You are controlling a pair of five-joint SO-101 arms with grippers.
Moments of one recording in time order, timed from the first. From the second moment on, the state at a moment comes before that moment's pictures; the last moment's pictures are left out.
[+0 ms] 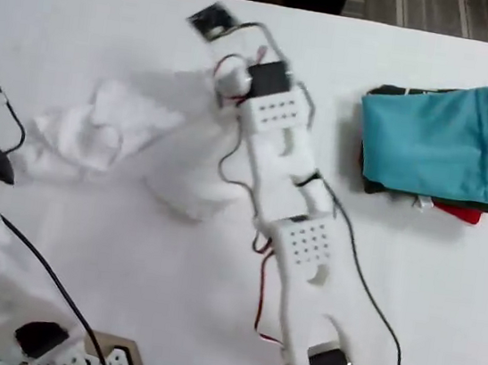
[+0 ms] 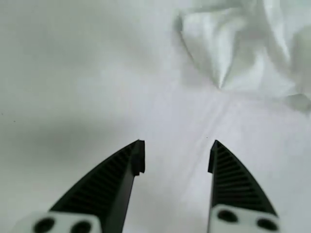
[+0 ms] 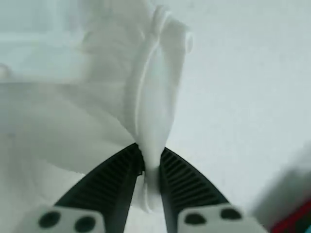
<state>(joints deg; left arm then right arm) -49.1 10.4 -3.4 87.3 -20.1 -24.4 54.7 -78.7 100.0 20.9</state>
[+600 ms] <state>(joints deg) -31.8 24.7 -10.7 88.1 -17.4 -11.3 -17.9 22.2 79.2 31.5</state>
